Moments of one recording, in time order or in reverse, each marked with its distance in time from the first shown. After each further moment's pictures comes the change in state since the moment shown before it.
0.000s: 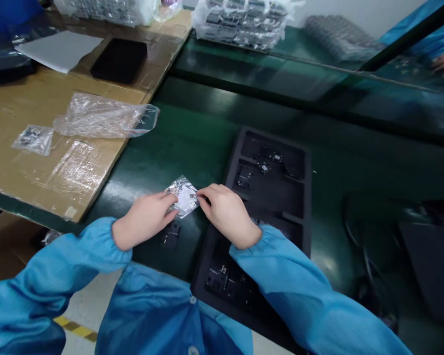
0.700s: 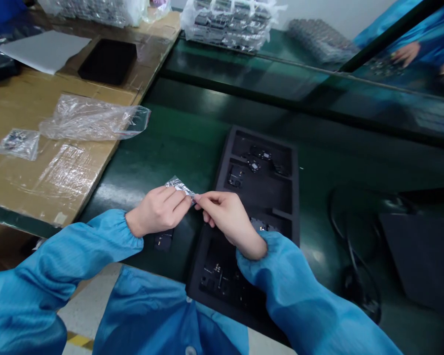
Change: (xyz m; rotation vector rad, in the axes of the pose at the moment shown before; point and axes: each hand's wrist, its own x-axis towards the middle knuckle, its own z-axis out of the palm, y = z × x) left_hand 0.036 0.010 0.009 0.322 0.704 0.659; right_hand -0.016 -0.008 -0.008 1.017 0.010 0.577
